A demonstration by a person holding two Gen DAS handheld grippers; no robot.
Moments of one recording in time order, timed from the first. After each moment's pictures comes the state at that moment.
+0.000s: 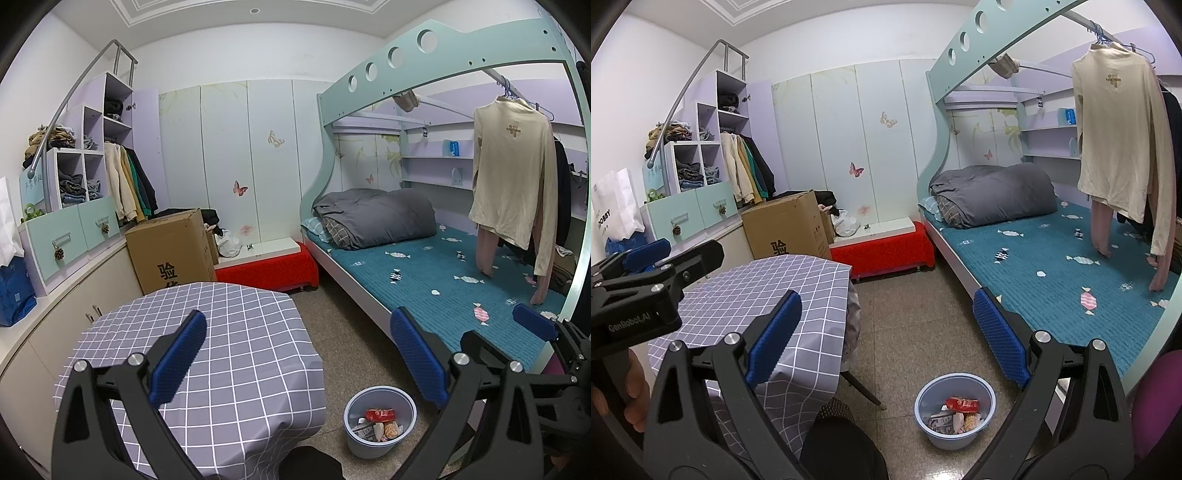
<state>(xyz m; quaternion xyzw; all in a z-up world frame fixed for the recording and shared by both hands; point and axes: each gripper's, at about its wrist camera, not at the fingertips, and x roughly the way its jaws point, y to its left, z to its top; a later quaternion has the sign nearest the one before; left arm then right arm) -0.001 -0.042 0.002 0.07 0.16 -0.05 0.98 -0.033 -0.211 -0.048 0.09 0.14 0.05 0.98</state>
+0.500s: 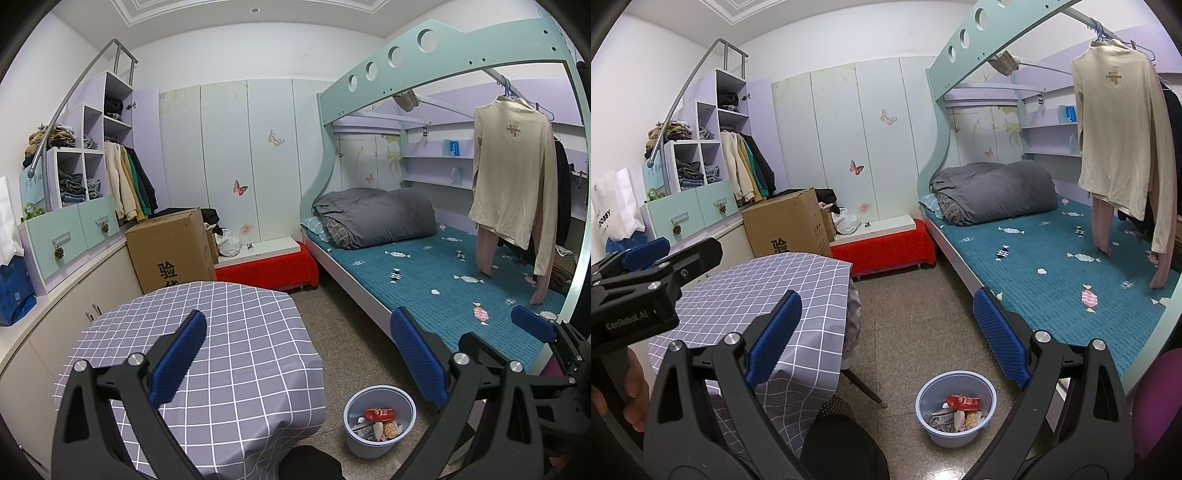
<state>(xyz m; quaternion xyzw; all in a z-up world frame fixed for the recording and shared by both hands) -0.001 -0.041 0.002 0.07 0.16 -0.06 0.98 -0.033 -0.209 -0.050 0.09 0.15 0.05 0.98</state>
